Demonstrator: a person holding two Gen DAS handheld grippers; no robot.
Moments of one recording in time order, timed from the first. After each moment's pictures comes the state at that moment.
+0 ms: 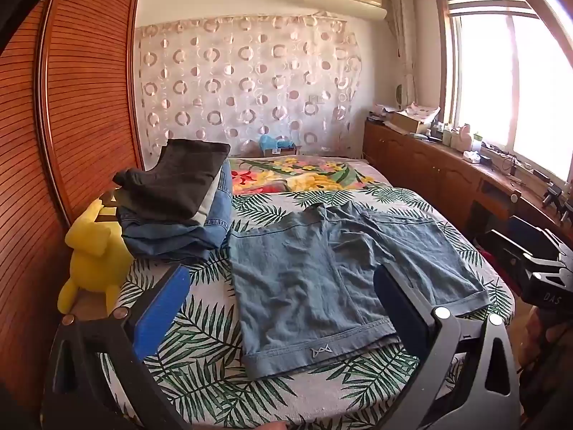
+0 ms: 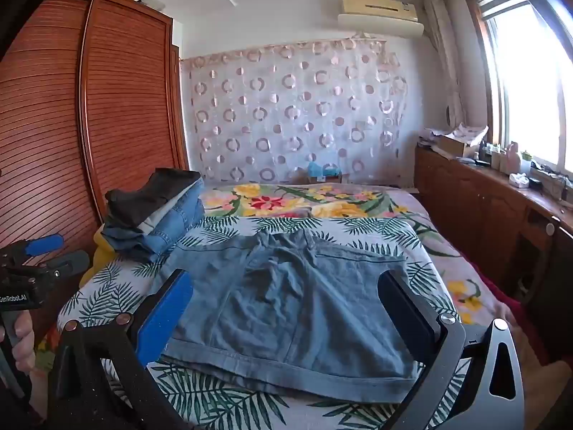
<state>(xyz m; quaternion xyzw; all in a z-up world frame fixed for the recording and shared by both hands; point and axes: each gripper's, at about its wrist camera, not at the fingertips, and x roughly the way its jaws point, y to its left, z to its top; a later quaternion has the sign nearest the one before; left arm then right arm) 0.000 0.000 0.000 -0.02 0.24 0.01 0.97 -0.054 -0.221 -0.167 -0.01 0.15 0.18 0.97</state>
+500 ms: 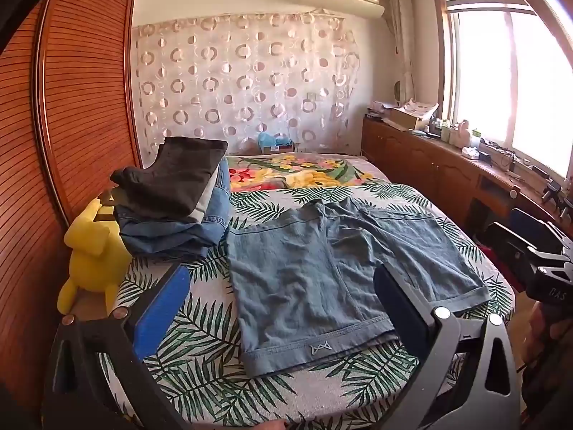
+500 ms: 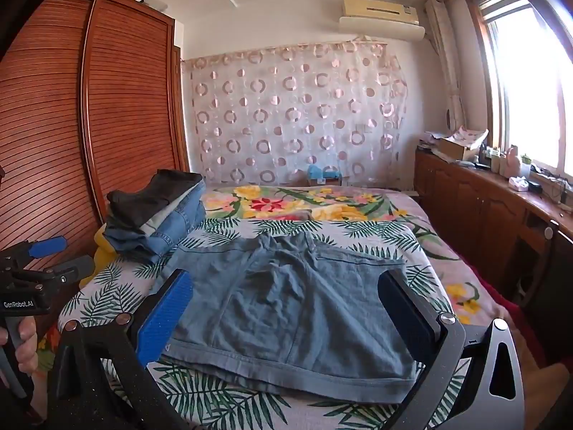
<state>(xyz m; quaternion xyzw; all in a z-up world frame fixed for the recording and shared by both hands) -0.003 0.006 0.000 -0.02 0.25 0.01 0.97 -0.058 -0.222 -0.166 0.00 0.14 0.18 0.97</state>
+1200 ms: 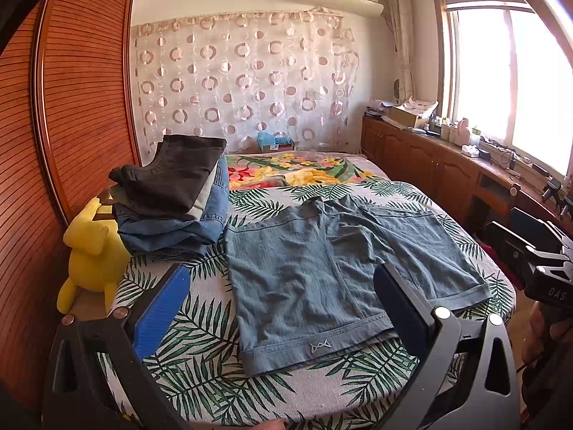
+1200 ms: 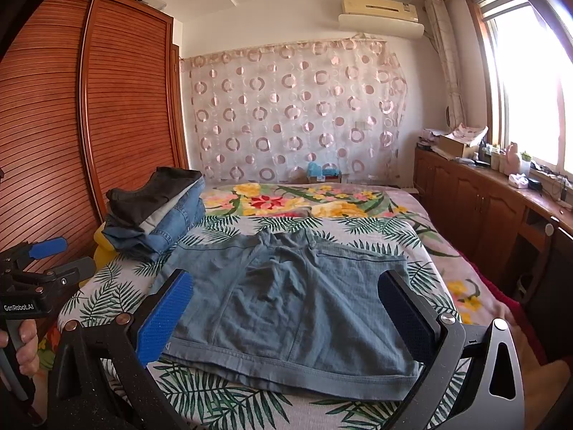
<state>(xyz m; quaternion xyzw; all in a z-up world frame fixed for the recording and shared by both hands) -0.001 0.001 -0.007 -0.01 0.25 0.01 0.97 -0.057 -0.220 -0.167 0.00 0.15 0.18 0.97</state>
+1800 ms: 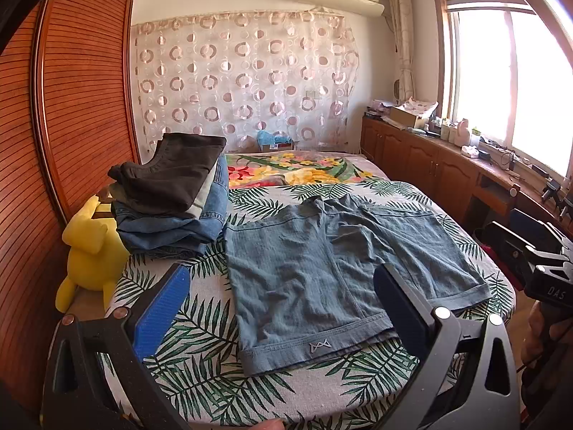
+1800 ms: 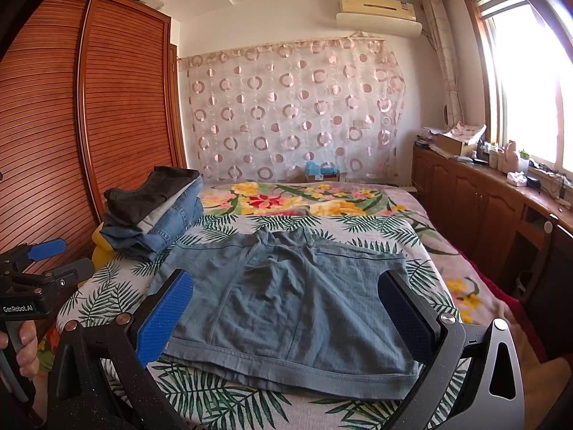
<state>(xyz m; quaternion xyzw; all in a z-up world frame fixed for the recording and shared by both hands) -0.001 0.000 -0.009 -0.01 0.25 0.00 0.97 -0.058 -0.222 -0.167 0.00 0.15 0.18 0.97</state>
